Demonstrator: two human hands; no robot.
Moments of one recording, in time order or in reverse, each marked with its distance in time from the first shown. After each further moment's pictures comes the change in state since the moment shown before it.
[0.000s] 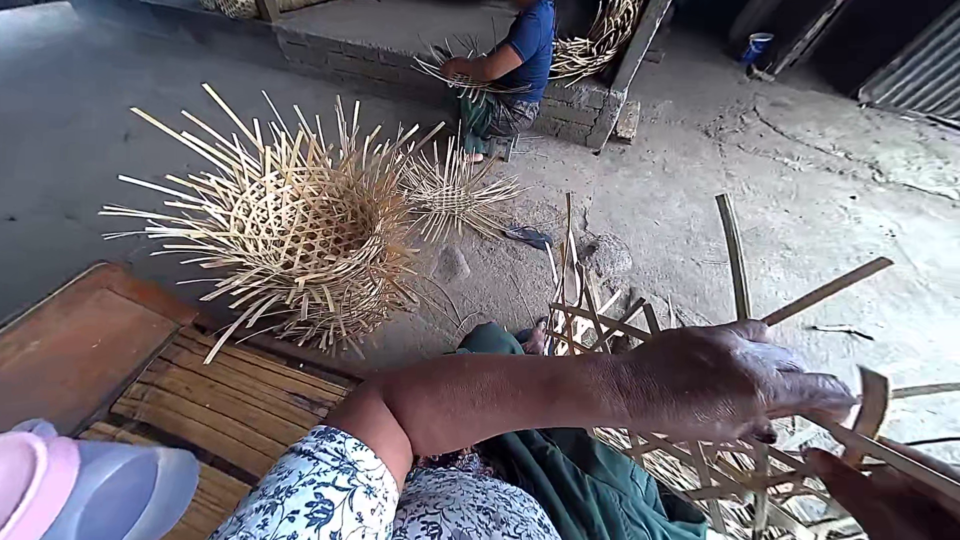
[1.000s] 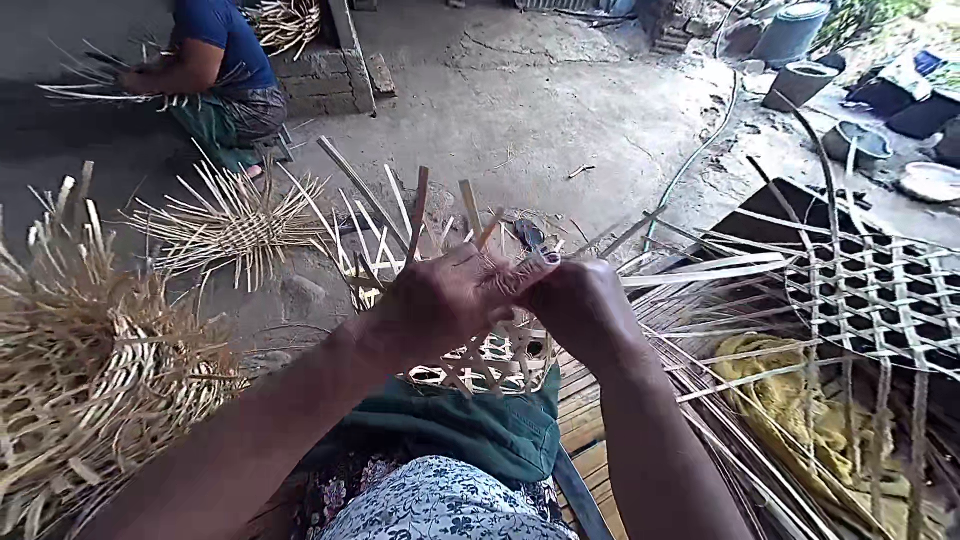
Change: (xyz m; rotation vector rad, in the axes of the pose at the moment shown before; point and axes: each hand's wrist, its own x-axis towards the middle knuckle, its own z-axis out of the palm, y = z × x) left_hand -0.006 0.000 -0.014 0.333 -0.154 0.259; right_hand 0.009 -0.032 0.010 -0.343 -0.043 -0.077
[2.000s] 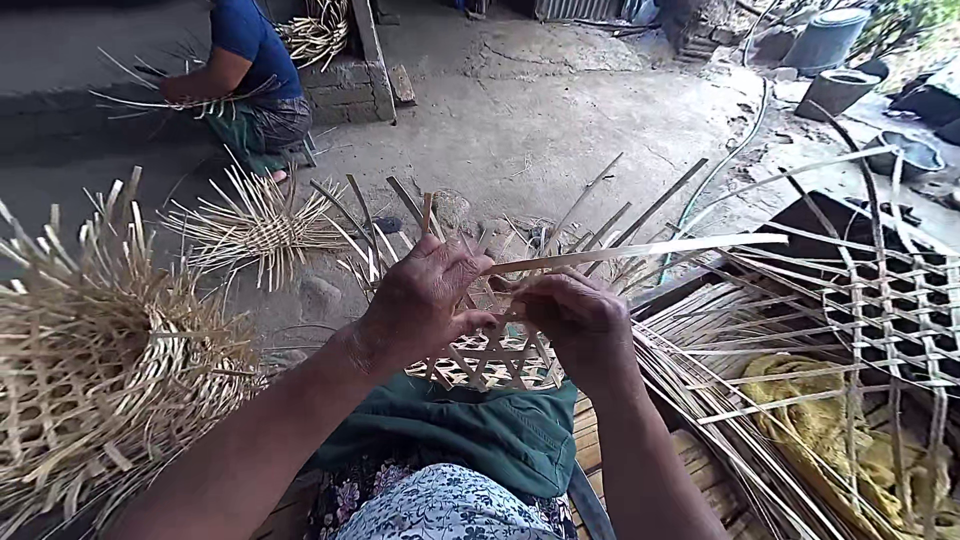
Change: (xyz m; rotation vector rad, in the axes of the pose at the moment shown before) left_hand -0.023 -0.011 -0.006 0.035 0.006 -0.213; right_hand -0.020 0.008 0.032 0.569 0.139 -0.046
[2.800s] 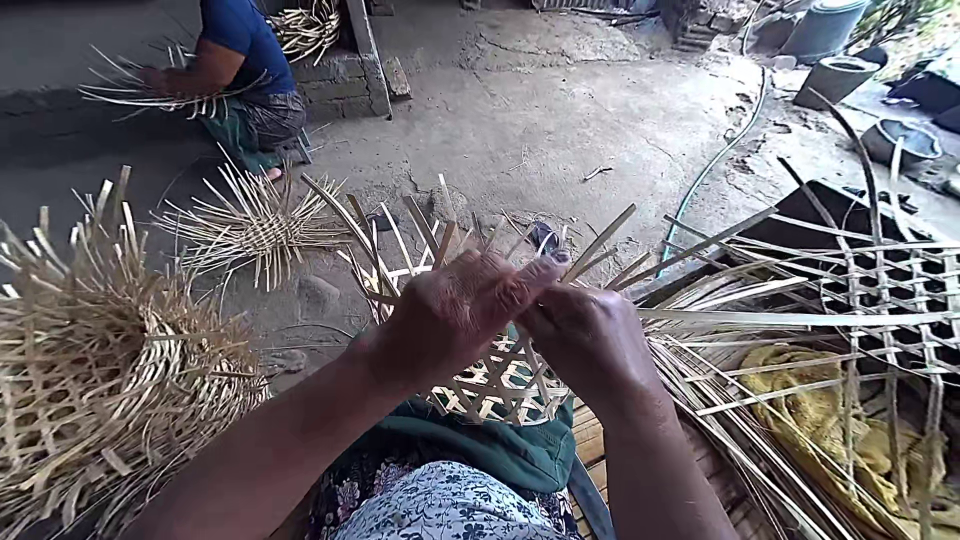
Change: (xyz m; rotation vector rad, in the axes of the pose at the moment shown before) left_hand 0.014 0.032 0.001 -0.065 0.141 0.162; right_hand 0.005 -0.037 -0.001 -0.719 -0.066 0.100
